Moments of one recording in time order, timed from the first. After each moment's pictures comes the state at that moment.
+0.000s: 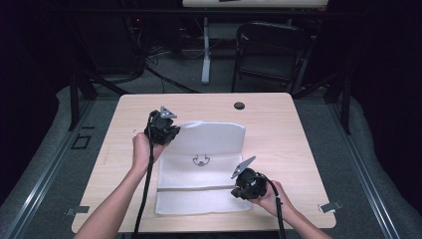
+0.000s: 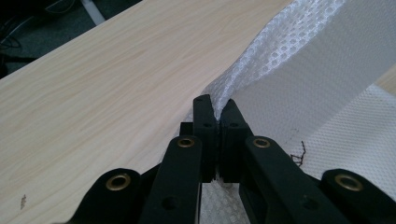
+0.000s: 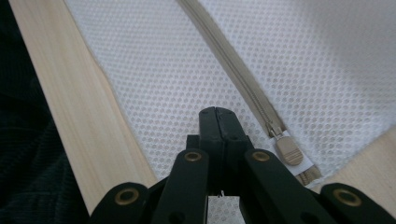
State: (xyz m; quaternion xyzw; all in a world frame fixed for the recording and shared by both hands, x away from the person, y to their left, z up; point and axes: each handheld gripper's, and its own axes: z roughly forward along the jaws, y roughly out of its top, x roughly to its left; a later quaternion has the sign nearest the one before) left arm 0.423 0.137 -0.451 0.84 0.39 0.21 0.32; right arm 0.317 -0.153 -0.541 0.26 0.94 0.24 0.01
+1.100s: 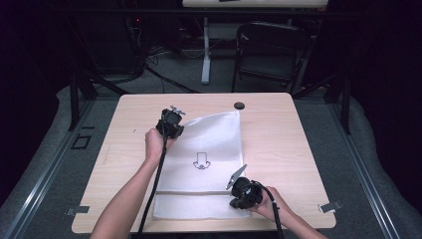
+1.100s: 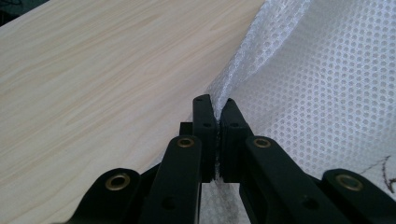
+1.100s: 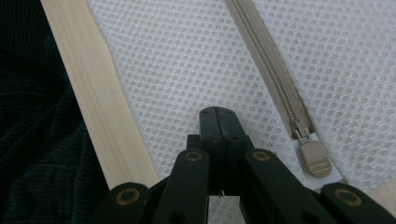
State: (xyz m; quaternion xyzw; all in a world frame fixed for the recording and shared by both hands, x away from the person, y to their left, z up) left arm 0.482 0.121 -0.504 0.84 0.43 0.19 0.25; right arm 0.304 -0.142 -0.555 0.23 0.95 0.20 -0.03
